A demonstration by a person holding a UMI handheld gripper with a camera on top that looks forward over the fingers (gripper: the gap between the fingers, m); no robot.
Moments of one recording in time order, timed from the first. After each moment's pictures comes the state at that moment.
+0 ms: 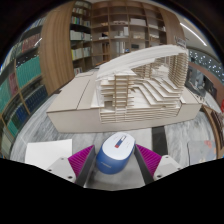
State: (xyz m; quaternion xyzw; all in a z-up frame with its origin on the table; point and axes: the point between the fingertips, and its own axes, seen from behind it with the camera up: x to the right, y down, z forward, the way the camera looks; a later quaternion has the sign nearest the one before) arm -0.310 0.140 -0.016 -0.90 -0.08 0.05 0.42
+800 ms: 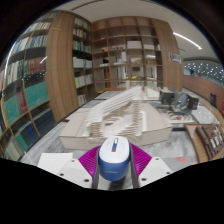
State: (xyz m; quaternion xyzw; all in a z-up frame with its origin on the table) arm -0.209 0.090 0.137 -0.83 -0.08 0.09 0.54
